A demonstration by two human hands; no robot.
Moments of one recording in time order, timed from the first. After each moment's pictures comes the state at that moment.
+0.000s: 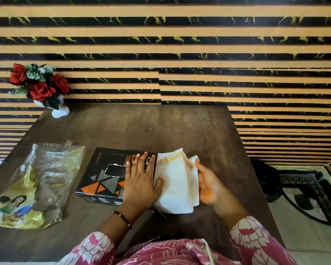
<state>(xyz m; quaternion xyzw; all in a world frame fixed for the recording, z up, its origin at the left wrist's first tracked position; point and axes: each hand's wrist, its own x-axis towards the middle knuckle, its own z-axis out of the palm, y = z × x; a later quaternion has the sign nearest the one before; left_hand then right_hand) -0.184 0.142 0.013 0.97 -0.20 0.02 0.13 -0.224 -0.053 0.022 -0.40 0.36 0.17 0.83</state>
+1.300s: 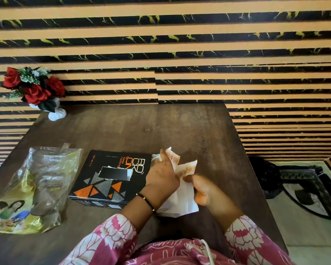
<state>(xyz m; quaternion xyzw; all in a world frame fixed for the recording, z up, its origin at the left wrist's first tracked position) -0.184 0.076 0.059 0.96 -0.14 -0.17 0.19 -0.220 -0.041 0.007 -0.47 0.36 0.21 0.78</state>
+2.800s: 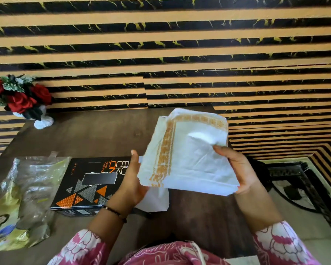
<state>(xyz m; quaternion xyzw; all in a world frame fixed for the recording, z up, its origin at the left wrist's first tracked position) -0.172 0.119 0.057 0.55 0.02 -0.34 0.76 -0.259 -0.102 0.111 -0.36 0.12 0.11 0.92</state>
